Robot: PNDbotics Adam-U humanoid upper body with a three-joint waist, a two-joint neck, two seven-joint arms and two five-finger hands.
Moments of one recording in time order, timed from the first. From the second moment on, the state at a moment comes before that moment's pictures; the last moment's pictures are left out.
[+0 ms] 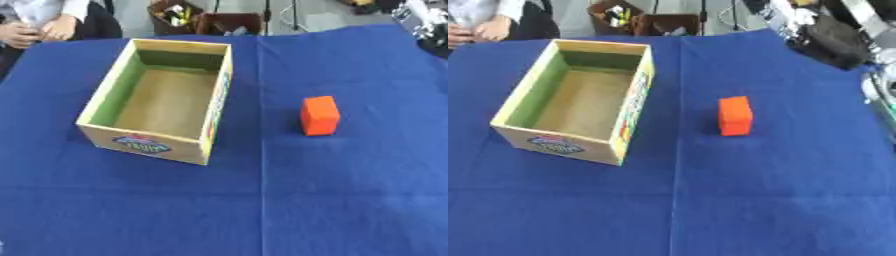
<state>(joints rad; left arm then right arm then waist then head) -0.14 0.12 0.24 -1.98 0.11 -0.41 0.14 -0.80 -0.76 0.27 -1.84 0.39 0.07 0.11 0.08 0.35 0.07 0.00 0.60</state>
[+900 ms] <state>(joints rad) -0.13 0.12 0.24 -1.98 0.10 -0.41 0.14 -0.90 -0.82 0.37 -1.60 0.62 -0.14 0.37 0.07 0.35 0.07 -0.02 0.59</state>
